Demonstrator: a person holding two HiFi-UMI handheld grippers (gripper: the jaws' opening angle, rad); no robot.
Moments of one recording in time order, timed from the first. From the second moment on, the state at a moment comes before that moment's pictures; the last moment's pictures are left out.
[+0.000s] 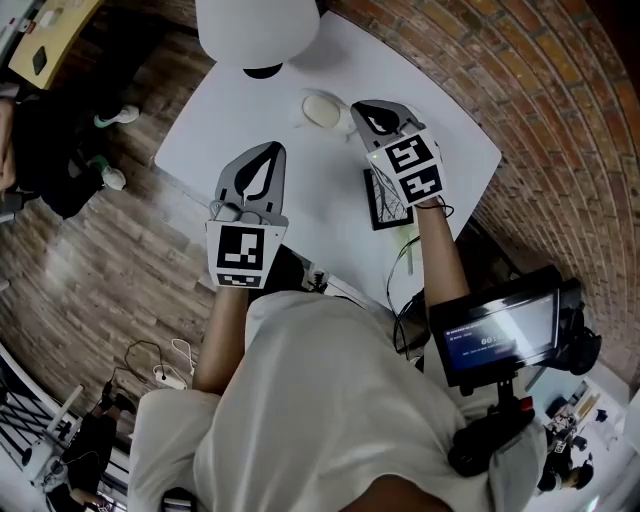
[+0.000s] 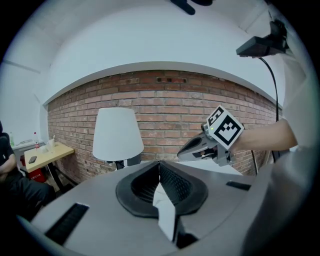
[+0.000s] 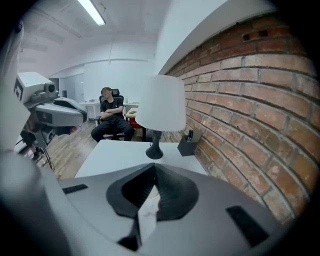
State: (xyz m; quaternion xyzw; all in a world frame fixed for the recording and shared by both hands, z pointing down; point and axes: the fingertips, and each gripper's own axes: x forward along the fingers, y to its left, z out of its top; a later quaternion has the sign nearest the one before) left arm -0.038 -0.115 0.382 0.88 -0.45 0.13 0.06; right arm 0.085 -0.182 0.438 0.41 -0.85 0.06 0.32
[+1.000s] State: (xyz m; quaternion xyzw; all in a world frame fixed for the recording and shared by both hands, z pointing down) left arm -0.030 -0.073 0.311 0.88 -0.45 0.11 -0.02; right arm 0.092 -0.093 0.344 0.46 -0.84 0.02 0.27
